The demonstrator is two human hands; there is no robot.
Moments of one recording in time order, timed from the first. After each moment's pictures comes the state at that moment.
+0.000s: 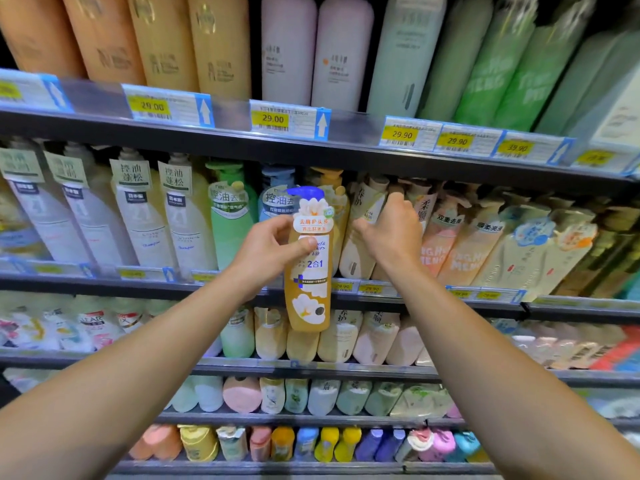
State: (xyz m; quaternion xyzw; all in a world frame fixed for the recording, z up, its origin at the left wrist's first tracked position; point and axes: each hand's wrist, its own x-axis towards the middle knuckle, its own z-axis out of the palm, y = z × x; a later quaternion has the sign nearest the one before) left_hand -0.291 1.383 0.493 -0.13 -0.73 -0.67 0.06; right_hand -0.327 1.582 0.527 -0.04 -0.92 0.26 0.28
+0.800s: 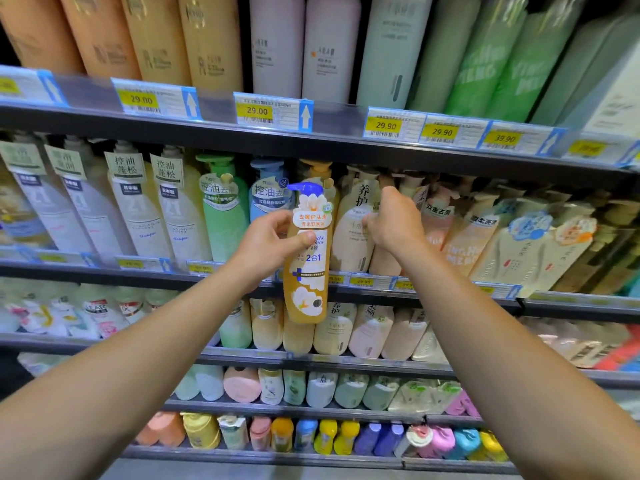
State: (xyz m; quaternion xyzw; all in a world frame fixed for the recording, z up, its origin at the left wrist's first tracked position) left_hand -0.287 1.402 0.494 -0.10 -0.75 -0.65 0.07; right_hand -0.328 1.607 0.542 0.00 -0.96 0.21 0.19
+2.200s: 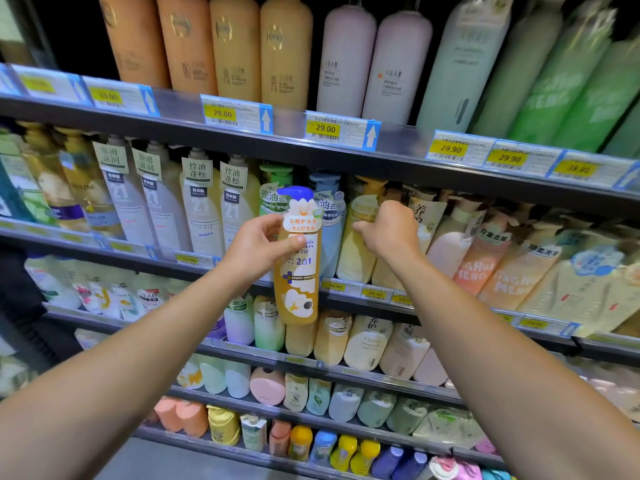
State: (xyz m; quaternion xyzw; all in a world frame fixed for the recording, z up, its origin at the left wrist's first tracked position) left_hand -0.265 1.322 0.498 -0.06 -0.74 -0.66 0.13; right_hand -0.345 1.529 0.537 0.02 -0.95 0.27 0.17
